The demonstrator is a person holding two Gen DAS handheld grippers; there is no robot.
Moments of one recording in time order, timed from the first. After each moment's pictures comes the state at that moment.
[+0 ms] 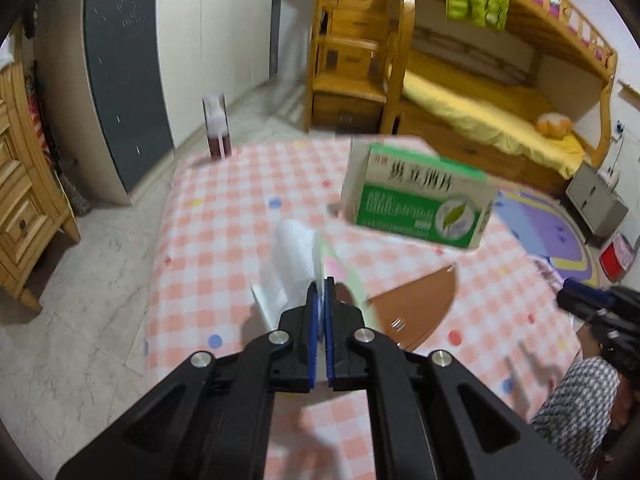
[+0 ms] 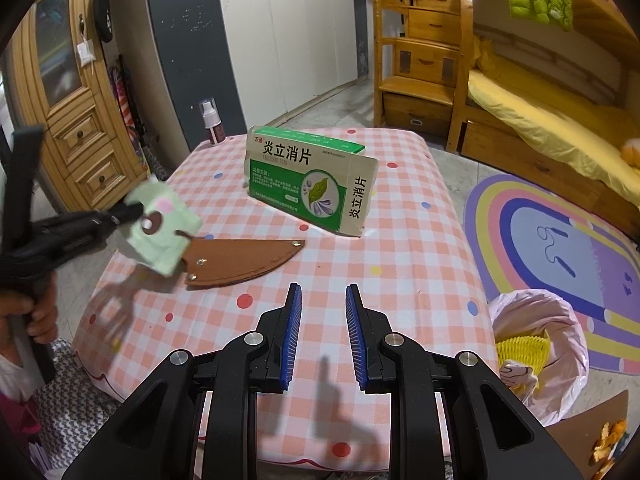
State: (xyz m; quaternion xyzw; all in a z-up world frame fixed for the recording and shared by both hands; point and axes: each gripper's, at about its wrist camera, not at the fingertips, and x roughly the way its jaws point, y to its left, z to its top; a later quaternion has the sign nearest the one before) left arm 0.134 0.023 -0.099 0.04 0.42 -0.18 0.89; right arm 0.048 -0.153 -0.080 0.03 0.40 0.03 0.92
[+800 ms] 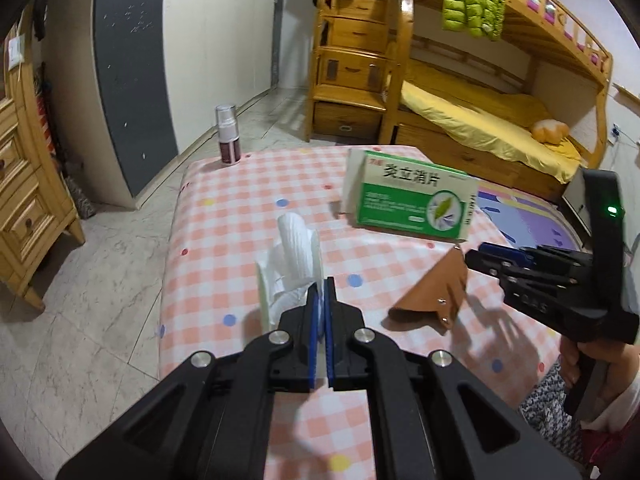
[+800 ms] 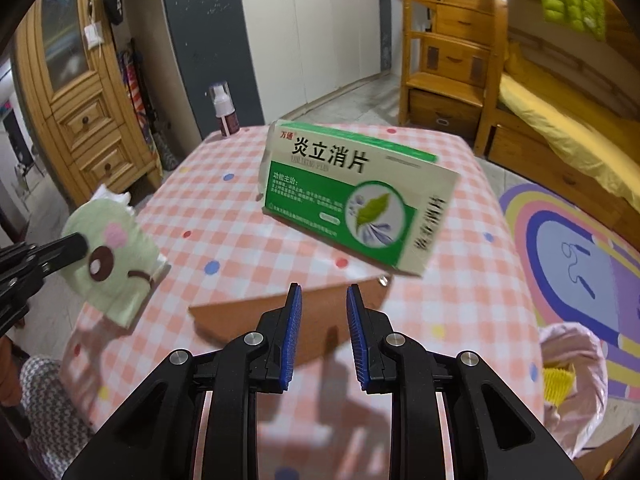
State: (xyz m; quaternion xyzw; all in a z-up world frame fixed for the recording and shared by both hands) left arm 0.107 0.045 -0.082 0.03 0.39 -0.18 0.90; right arm 0.125 -0.118 -0.107 0.01 0.42 0.06 0.91
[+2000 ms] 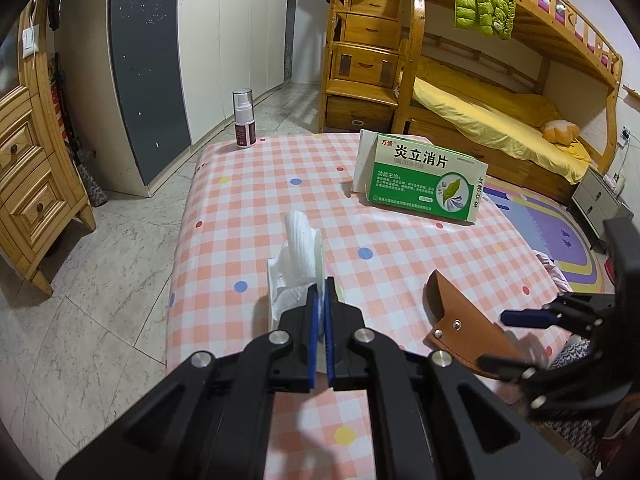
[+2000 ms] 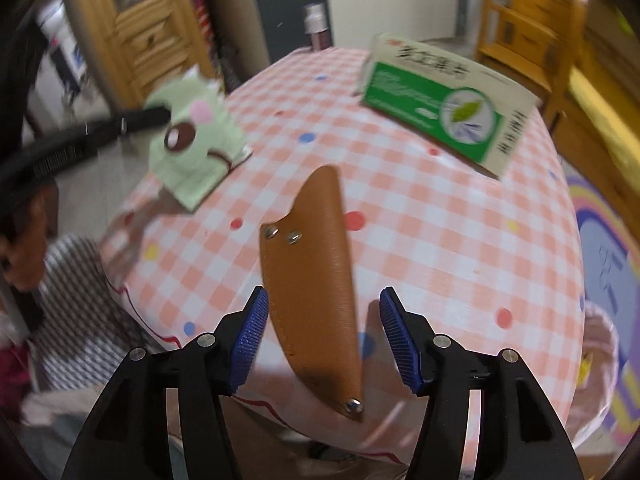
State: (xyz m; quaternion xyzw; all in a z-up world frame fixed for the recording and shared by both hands) left arm 0.083 0.052 -0.090 0.03 0.39 -0.15 0.91; right arm 0.053 -0.084 -0.129 -0.06 0.49 0.18 0.85
